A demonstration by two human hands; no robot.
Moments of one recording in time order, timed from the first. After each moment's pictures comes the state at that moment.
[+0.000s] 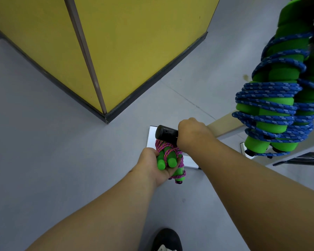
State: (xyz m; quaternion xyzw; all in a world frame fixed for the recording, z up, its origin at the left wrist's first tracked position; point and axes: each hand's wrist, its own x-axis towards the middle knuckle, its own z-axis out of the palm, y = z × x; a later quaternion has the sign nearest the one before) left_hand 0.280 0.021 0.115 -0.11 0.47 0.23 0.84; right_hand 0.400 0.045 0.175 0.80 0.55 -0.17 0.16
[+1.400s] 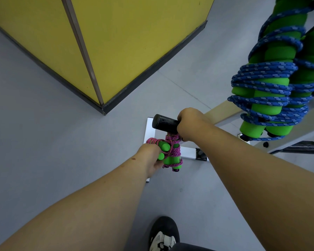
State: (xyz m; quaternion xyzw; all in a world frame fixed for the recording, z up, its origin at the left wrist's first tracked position) left_hand 0.278 0.019 0.085 0.18 0.62 0.14 0.75; right_hand 0.416 0.047 0.167 0.82 0.52 -0.23 0.09
